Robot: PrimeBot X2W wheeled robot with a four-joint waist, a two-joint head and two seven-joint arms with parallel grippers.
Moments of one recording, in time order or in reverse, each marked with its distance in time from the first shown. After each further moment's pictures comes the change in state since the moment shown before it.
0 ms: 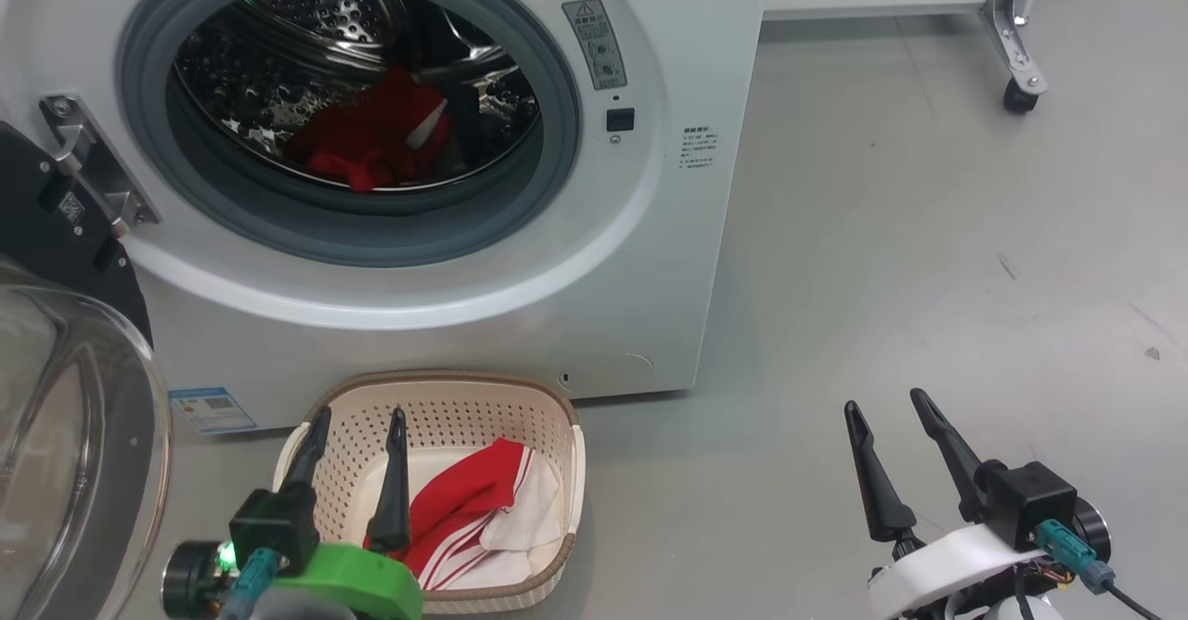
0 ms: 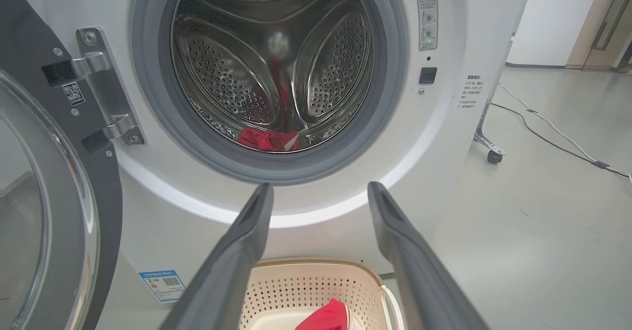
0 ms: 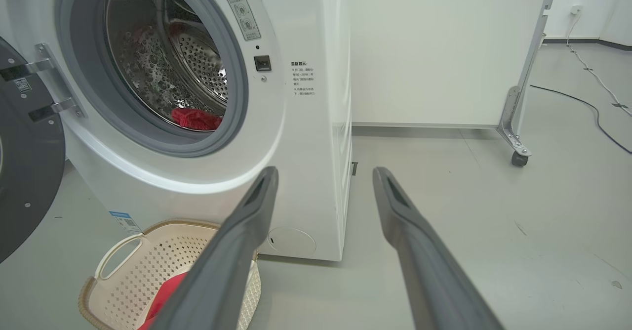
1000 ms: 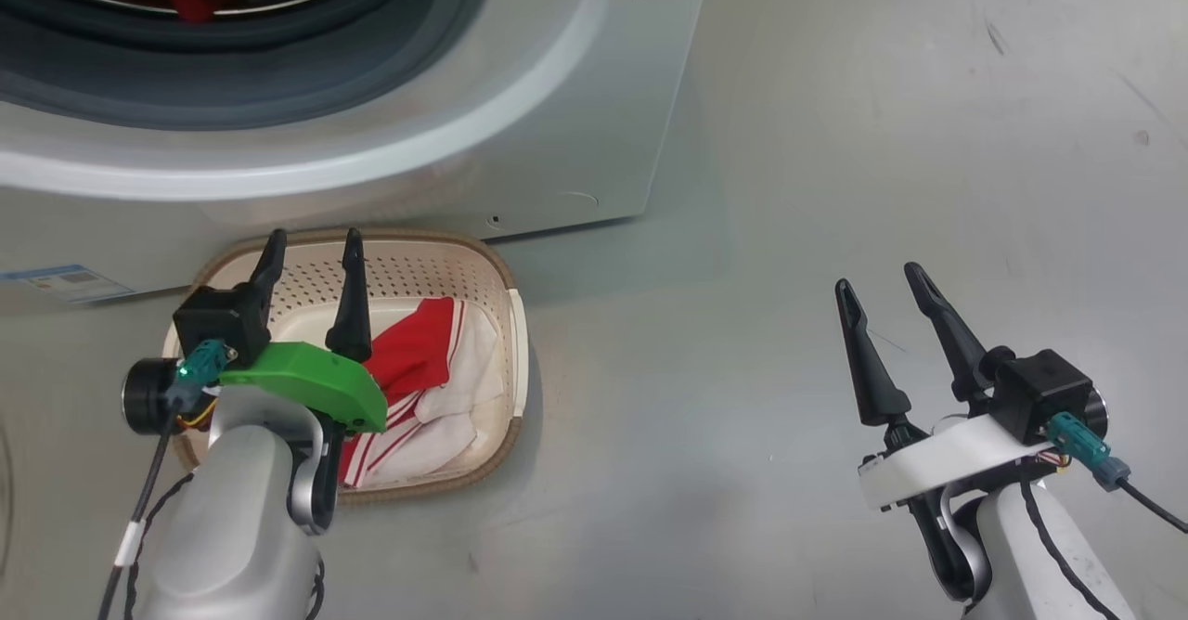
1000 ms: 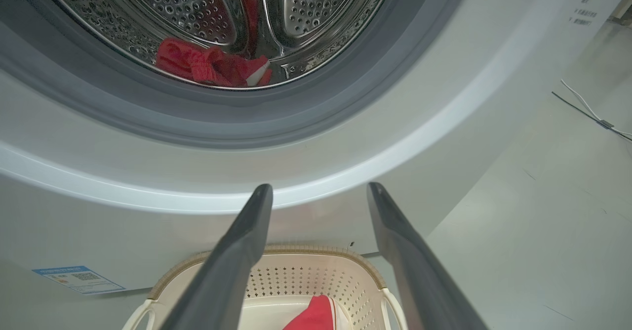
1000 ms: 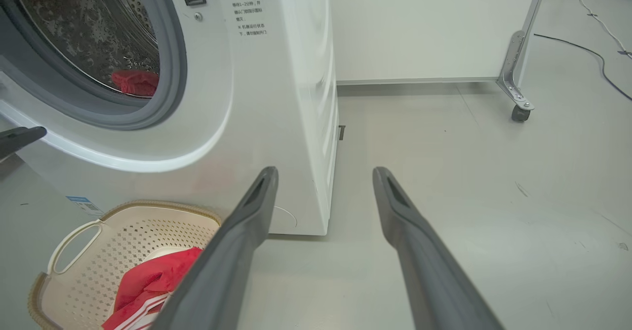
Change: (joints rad) left arm -0.425 -0.004 0.039 0.334 -0.064 -0.062 0.000; right arm -0.192 -0.006 0.010 -0.003 0.022 0.028 0.000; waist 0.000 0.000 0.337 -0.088
